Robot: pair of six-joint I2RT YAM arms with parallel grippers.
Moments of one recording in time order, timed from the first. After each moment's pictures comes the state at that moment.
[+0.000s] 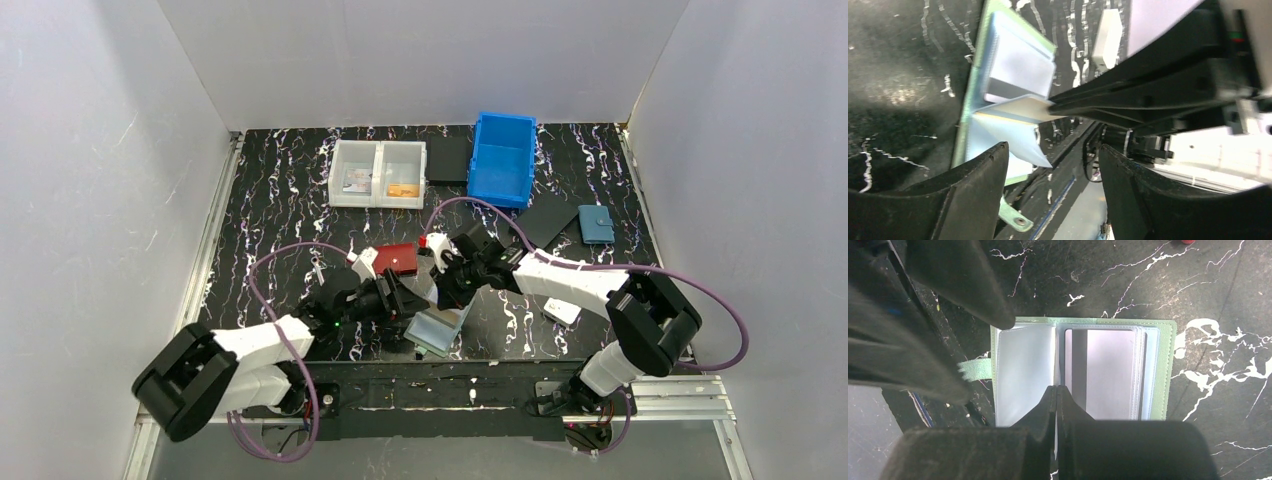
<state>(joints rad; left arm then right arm) -0.71 1.18 0.24 0.46 0.34 -1.12 0.85 1.53 0.89 -0.31 -0.43 -0.03</state>
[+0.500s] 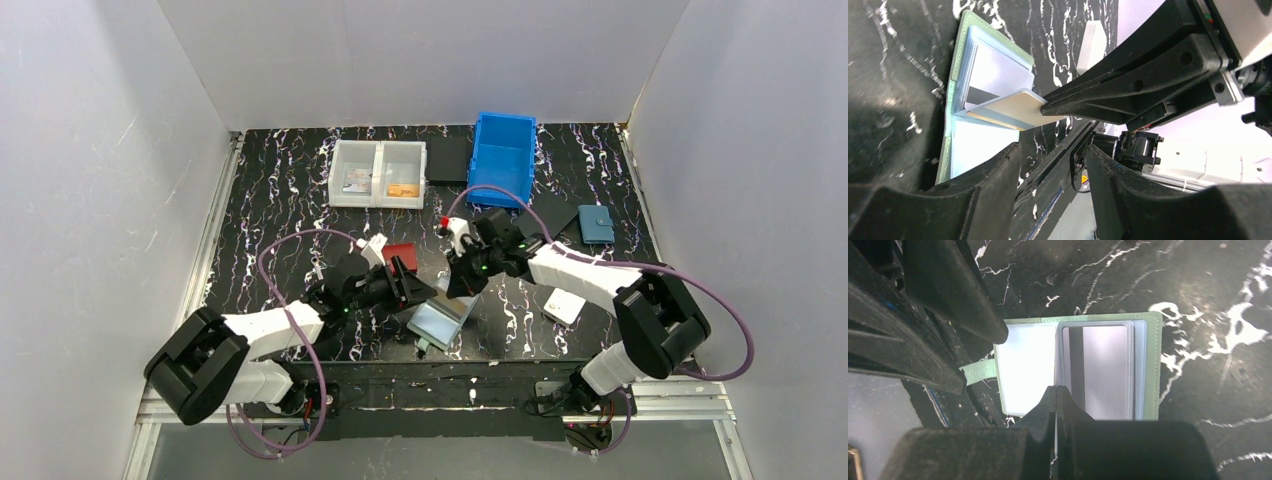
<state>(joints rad) -0.71 1.25 0.35 0.47 0.35 -1.12 0.72 1.51 0.88 -0.30 -0.55 0.00</state>
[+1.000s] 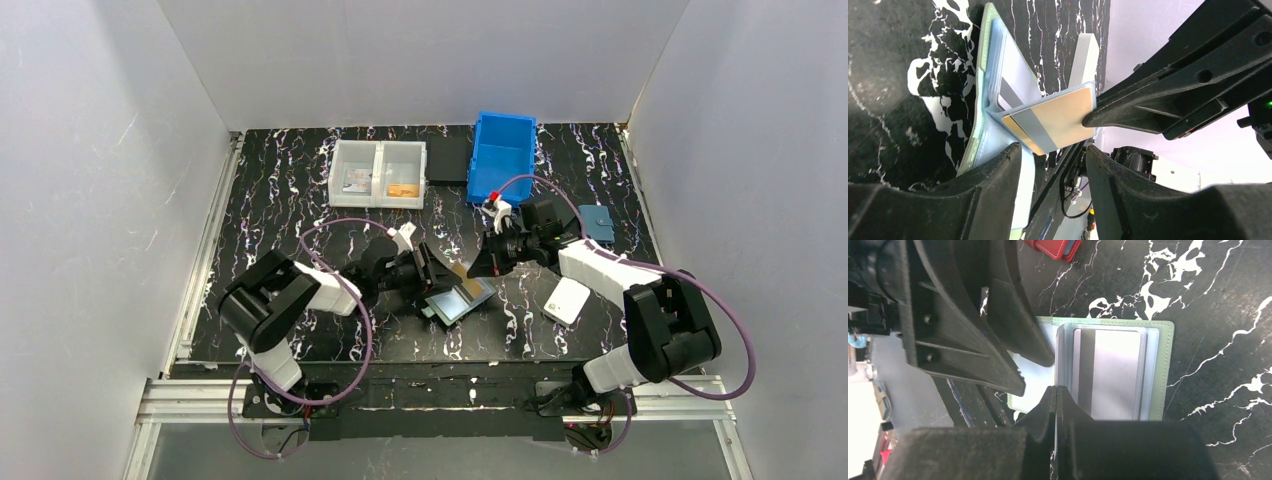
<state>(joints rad) -0.72 1.71 0.56 0.74 0.45 -1.18 0.42 1.45 0.78 -0.17 -0.76 0.17</state>
